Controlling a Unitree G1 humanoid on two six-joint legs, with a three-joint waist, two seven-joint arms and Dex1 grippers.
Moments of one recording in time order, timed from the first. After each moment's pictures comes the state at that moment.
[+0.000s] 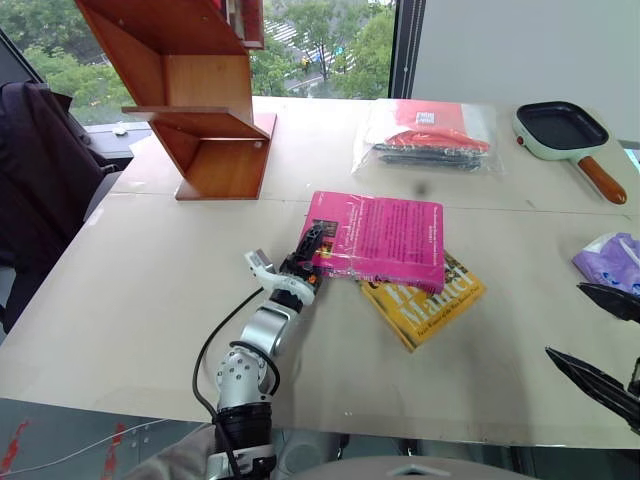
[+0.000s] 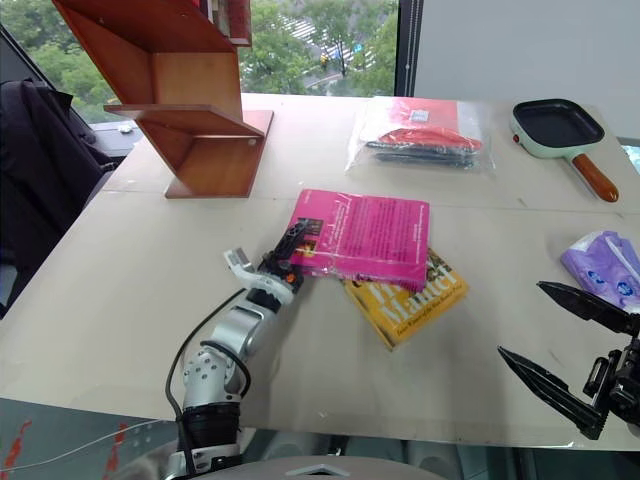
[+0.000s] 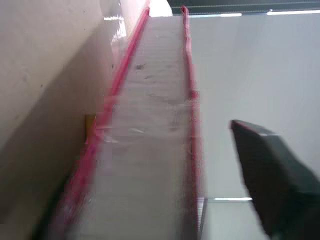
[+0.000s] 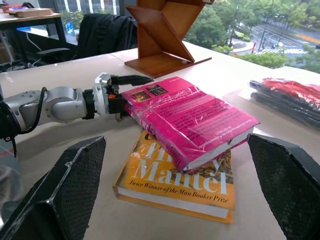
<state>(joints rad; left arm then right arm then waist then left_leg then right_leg) -0.13 -0.06 0.19 -0.04 -1.47 0.51 0.00 0.71 -0.62 -0.84 -0.79 0.99 0.28 1.04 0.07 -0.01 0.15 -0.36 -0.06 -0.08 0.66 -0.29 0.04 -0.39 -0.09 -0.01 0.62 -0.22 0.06</state>
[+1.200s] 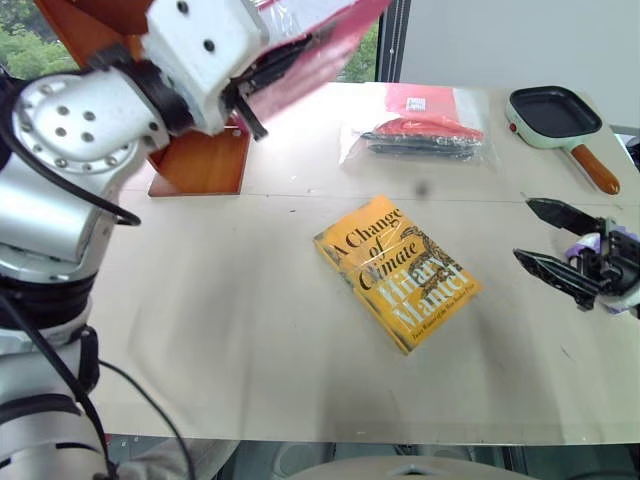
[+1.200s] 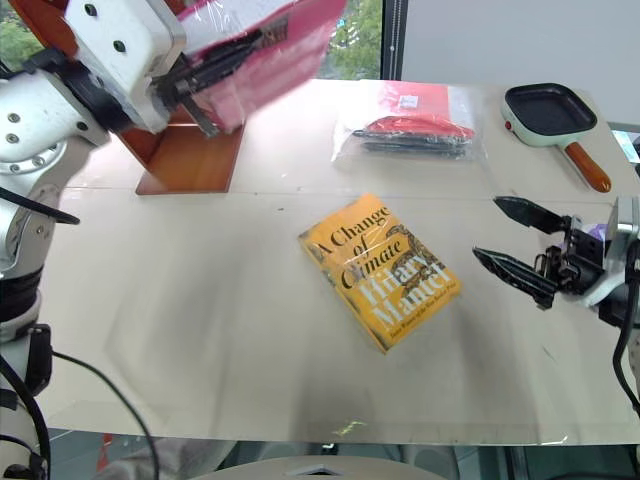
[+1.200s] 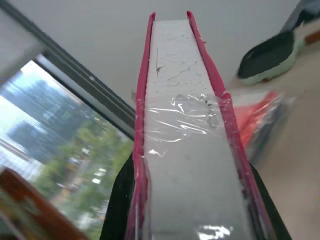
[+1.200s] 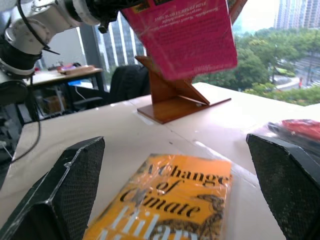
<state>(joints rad) -0.89 1.06 -0.10 -0.35 -0.27 0.31 -0.58 -0.12 -0.73 -0.41 -0.22 0.97 0.35 1.15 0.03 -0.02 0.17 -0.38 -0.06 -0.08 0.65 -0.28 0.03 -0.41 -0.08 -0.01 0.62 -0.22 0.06</state>
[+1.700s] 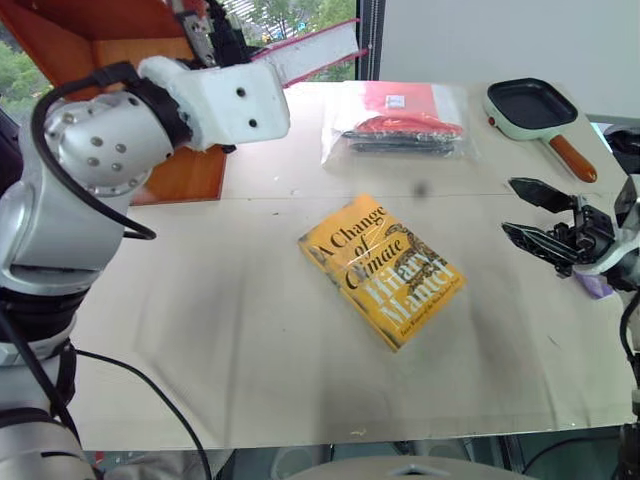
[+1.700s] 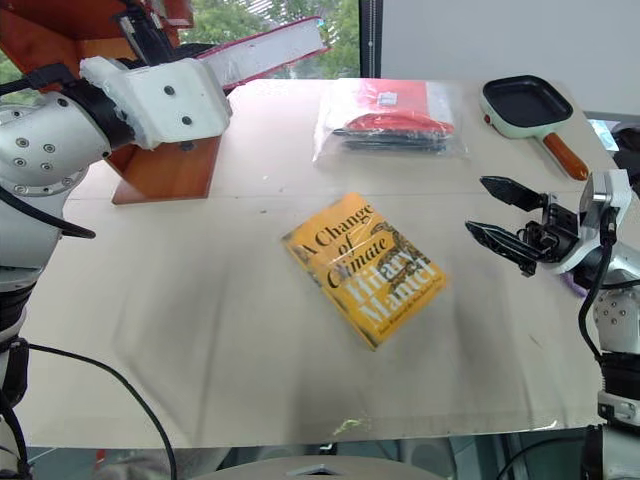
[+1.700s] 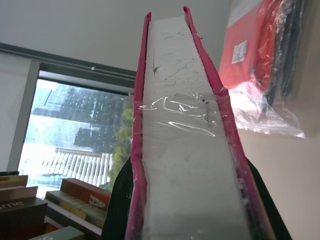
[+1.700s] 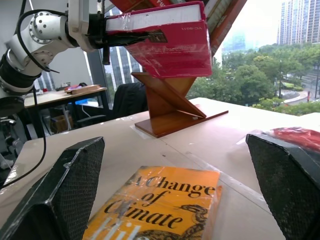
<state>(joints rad) -0.84 1.11 -0.17 -0.43 0.14 0.38 -0.65 -0.34 -0.65 -0.32 0.06 0.86 0.30 1.29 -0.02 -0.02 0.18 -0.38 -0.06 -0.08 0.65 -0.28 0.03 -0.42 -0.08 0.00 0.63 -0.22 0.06</state>
